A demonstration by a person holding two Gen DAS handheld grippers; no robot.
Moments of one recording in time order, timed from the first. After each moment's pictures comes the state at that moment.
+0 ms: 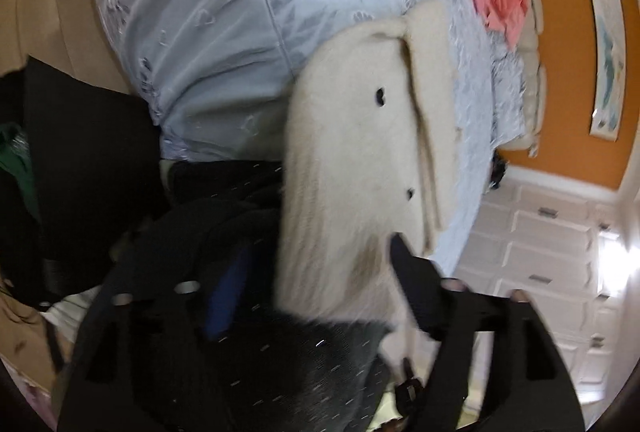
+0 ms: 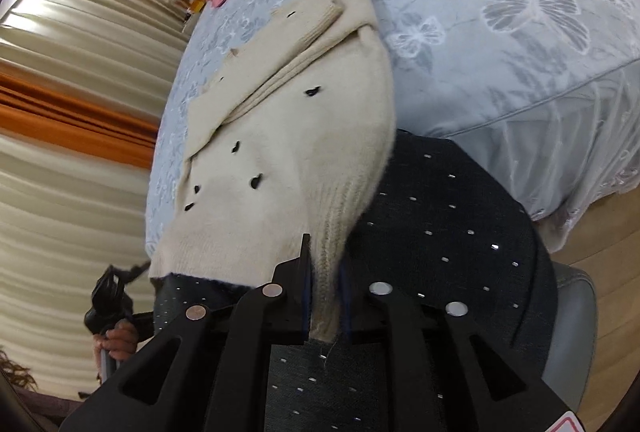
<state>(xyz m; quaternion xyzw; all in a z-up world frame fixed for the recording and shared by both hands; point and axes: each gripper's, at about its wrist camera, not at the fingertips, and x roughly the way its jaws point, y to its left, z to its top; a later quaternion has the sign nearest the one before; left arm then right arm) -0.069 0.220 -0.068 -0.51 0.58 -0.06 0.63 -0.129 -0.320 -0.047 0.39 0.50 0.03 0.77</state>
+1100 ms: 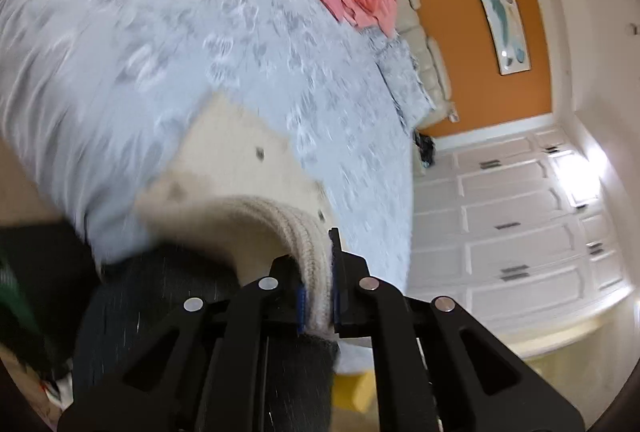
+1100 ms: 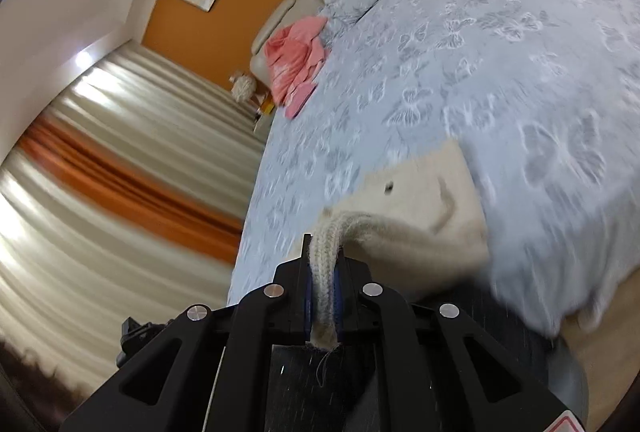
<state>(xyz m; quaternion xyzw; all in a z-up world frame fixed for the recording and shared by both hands) -0.001 0.190 0.095 -0.43 0.46 -0.20 0.75 -0.117 -0.402 0.063 0.47 0.29 0.04 0.83</state>
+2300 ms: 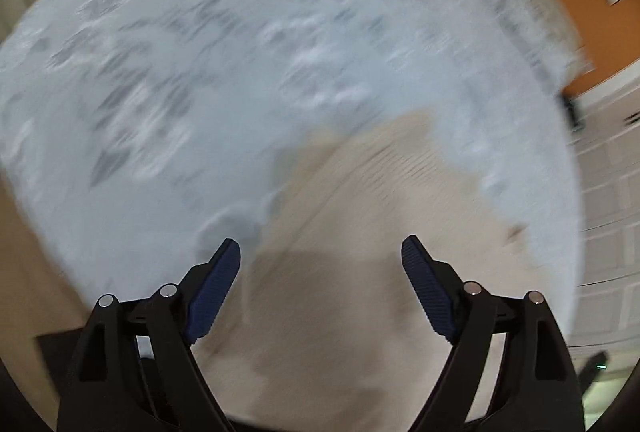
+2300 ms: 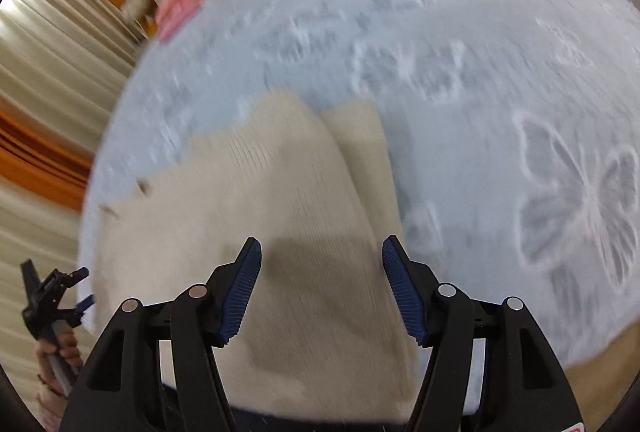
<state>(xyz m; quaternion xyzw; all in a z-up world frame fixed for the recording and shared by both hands) 0.146 0.127 -0.063 -0.20 0.58 -0.01 0.79 0.026 -0.394 -0.089 0.32 0.49 -0.08 0.81</state>
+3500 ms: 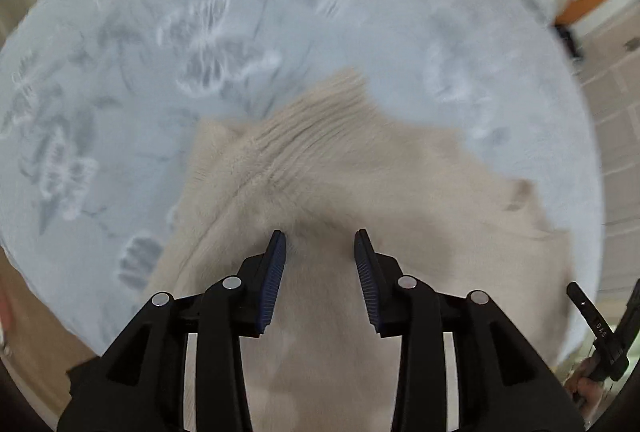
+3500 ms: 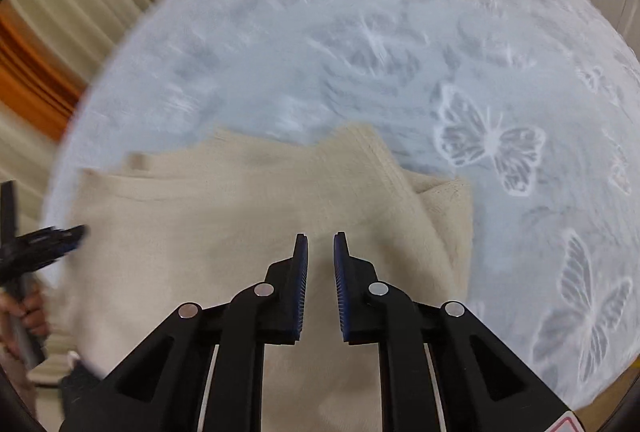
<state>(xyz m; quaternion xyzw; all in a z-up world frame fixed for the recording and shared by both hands) 0.208 0.040 -0.093 -0.12 0.62 -0.06 0.77 0.137 -0.363 -0.091 0.18 0.55 -0.06 0.81</state>
